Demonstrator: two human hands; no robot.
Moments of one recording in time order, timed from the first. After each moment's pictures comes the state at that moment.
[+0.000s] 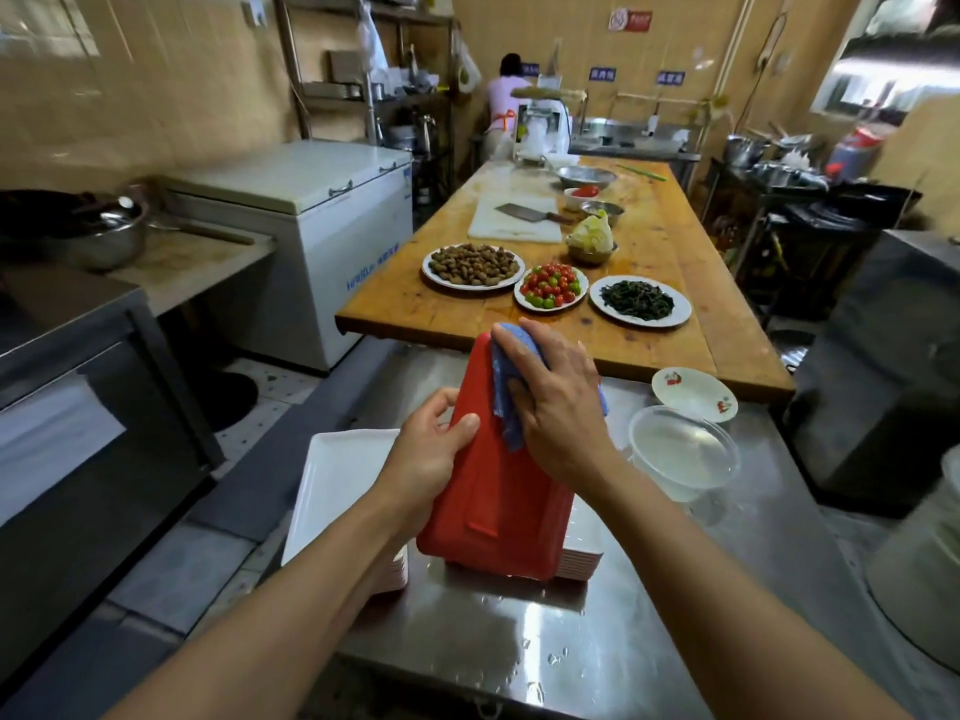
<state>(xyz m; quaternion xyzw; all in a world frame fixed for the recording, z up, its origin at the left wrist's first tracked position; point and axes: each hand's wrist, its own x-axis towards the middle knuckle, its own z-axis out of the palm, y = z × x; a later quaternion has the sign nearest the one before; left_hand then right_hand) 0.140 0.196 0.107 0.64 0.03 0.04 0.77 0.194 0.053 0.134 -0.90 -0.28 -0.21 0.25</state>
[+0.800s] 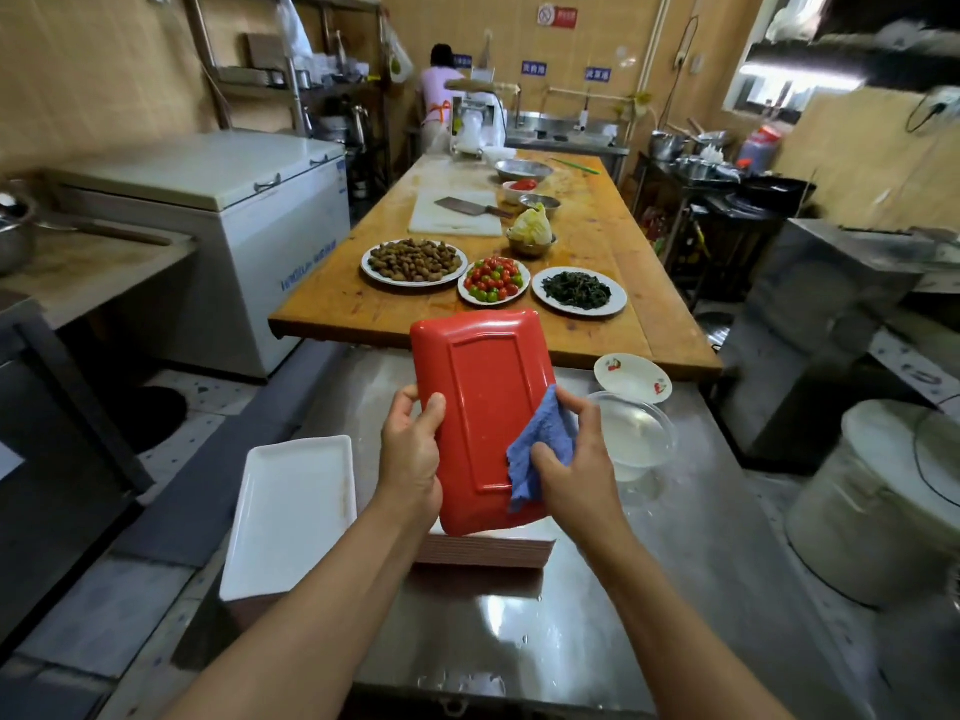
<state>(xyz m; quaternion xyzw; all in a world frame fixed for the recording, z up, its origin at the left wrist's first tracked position) 0.169 0.155 0.094 0.49 0.12 0.10 0.86 0.153 0.005 0.094 -0.82 -0.02 -0.07 0.57</state>
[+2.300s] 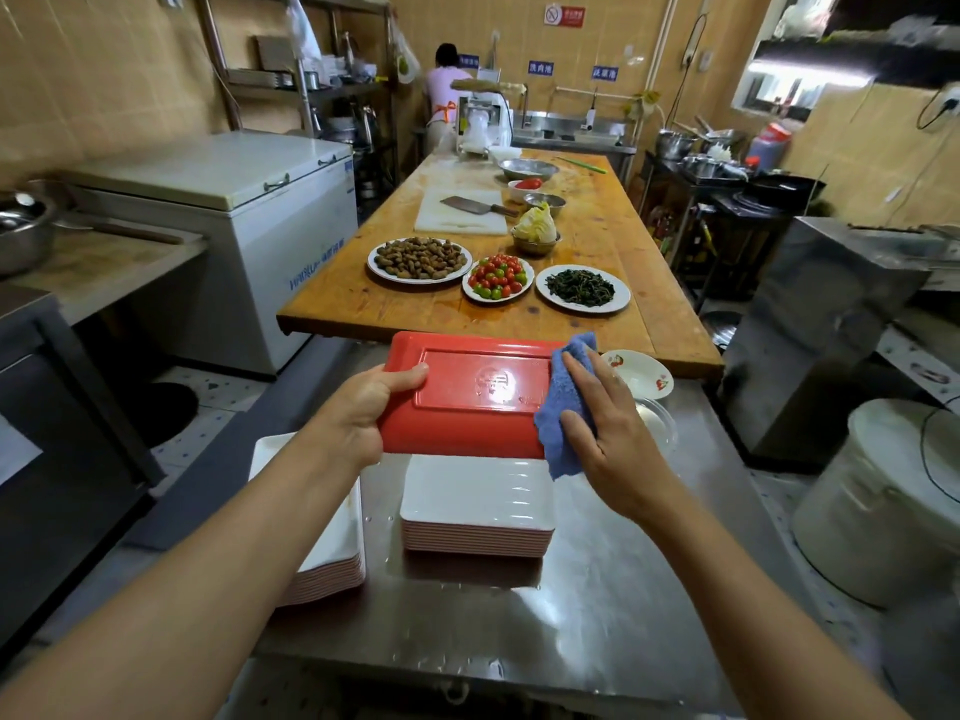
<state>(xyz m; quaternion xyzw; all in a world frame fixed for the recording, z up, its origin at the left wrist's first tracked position) 0.172 0.203 0.142 0.58 0.17 -0.08 0.79 0.163 -0.041 0.118 -0.90 -0.21 -0.14 0.35</state>
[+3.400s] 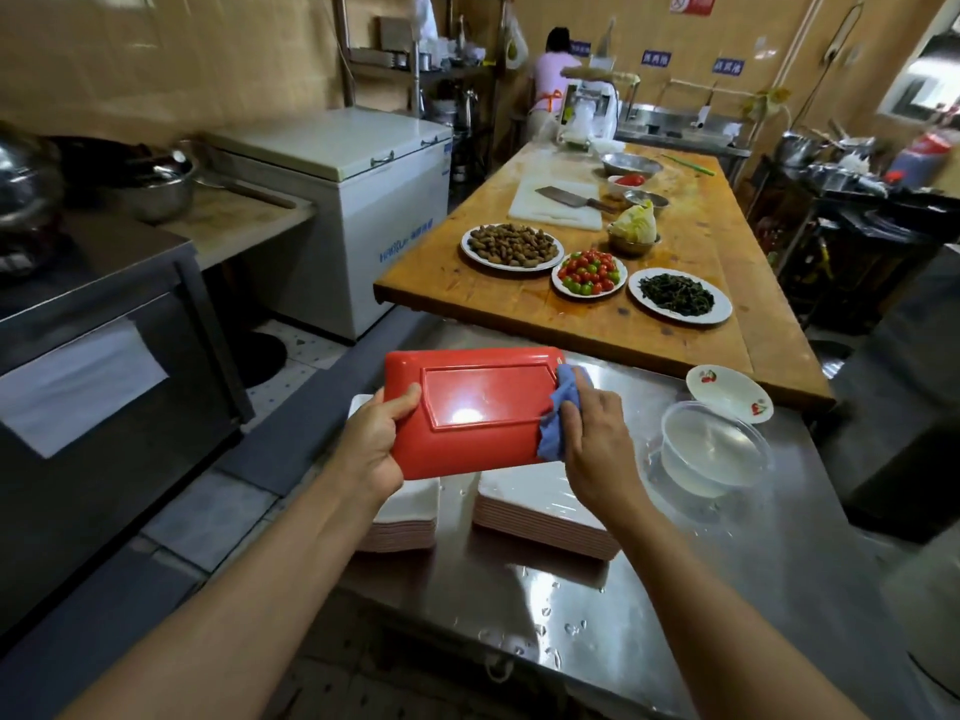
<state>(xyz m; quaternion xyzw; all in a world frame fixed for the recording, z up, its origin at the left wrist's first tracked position) 0.107 0.256 0.108 0.46 0.24 0.07 0.85 0.171 0.055 0.079 -0.90 -0.17 -0.10 0.38</state>
